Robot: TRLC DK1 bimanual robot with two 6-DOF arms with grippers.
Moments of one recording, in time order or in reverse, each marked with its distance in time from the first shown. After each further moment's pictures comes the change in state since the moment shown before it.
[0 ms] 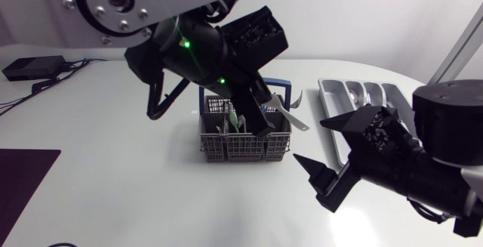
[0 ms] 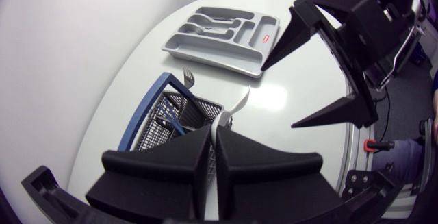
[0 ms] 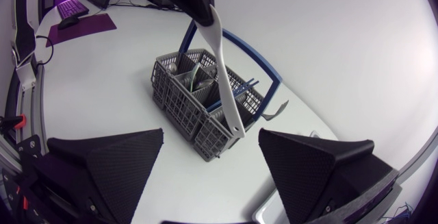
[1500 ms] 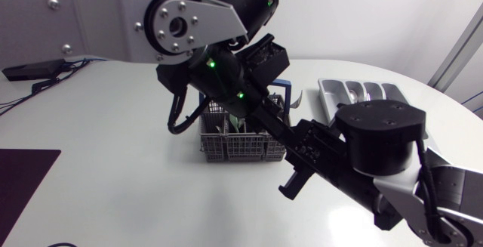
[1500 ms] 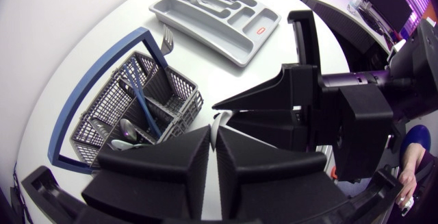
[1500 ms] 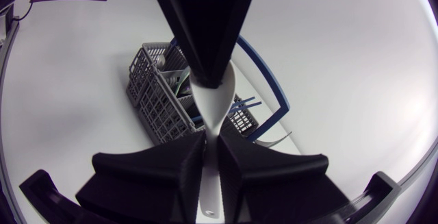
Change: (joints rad) left arm 0.001 0.104 0.023 -0.065 0.095 -0.275; right arm 0.124 0.300 -0.058 0.414 0.247 -0.195
